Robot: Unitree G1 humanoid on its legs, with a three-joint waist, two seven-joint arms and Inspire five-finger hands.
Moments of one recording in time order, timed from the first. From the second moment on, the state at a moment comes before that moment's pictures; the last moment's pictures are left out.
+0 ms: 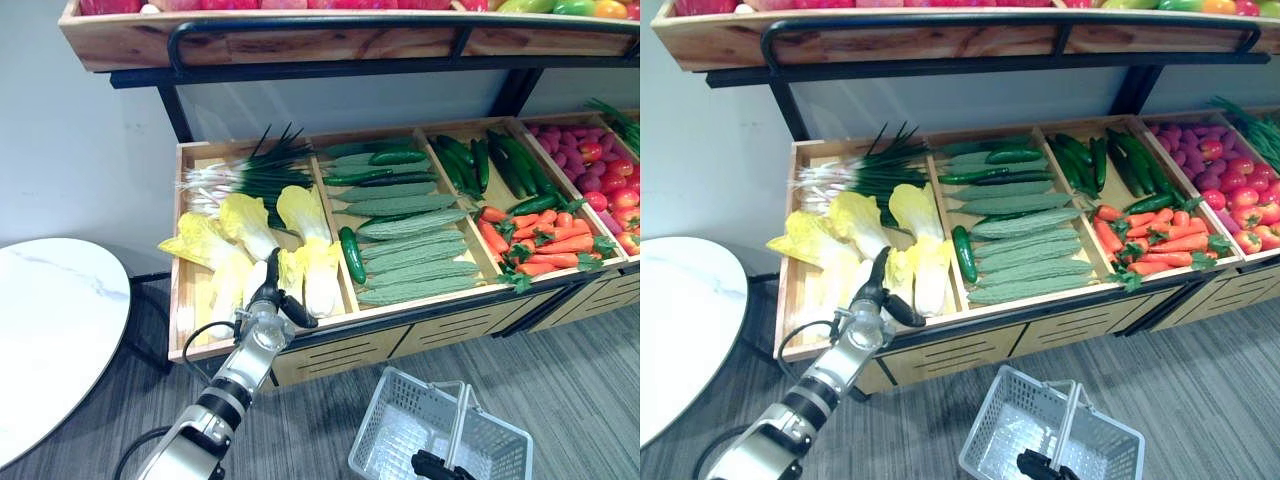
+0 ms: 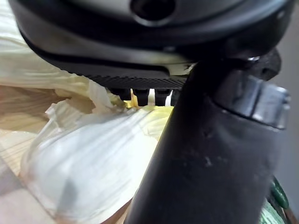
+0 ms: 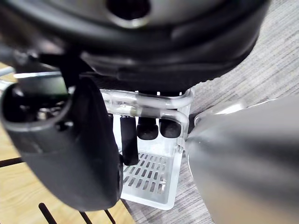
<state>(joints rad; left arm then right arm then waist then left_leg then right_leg) -0.51 0.23 -0.37 0.54 0.08 0.26 0.42 0.04 -0.10 -0.16 0.99 0.29 0.10 0.10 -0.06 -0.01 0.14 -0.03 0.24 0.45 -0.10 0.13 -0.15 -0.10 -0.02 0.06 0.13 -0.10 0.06</state>
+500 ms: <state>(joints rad) -0.66 0.17 -0.20 0.75 0.15 0.20 0.45 -0.01 -0.09 -0.05 0.94 0.34 0.10 0.11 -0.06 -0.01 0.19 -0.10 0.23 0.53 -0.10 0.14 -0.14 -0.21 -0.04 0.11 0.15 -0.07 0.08</state>
